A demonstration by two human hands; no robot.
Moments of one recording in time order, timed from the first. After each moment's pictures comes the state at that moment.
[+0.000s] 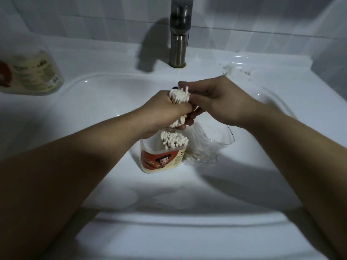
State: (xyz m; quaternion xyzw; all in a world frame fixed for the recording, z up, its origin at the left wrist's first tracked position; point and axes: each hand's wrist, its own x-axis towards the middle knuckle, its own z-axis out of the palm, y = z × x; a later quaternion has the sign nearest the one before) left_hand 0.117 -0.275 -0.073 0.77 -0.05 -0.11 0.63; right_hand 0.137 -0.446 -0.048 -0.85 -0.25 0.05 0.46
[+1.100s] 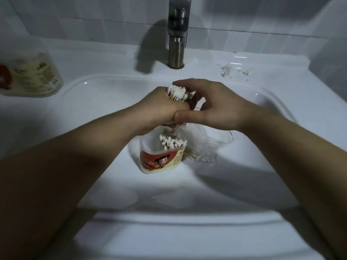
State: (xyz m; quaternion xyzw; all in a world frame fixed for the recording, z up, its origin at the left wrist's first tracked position) left_hand 0.117 -0.272 -0.061 0.79 -0.05 -0.12 0.60; right_hand 0.133 -0.446 -0.045 -0.89 -0.31 0.02 0.33
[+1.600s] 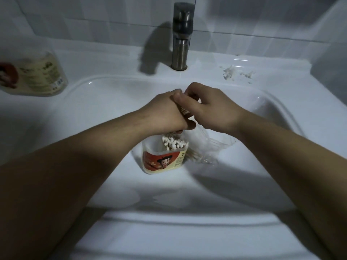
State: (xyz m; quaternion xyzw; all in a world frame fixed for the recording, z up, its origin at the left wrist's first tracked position) left_hand 0.126 -0.275 -0.069 0.94 -0.12 -0.04 0.33; right_hand 0.124 -0.427 -0.050 -0.90 -0.21 0.02 0.37
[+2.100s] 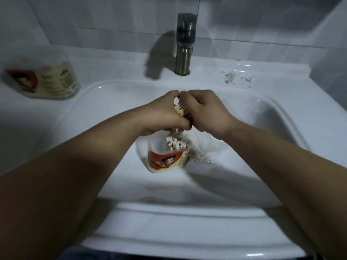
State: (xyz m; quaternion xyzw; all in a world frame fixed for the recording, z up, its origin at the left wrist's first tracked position) left_hand 0.115 -0.260 -0.061 0.83 -0.07 -0.14 0.54; right_hand 0.125 -0.408 -0.060 -0.86 -0.16 0.00 0.49
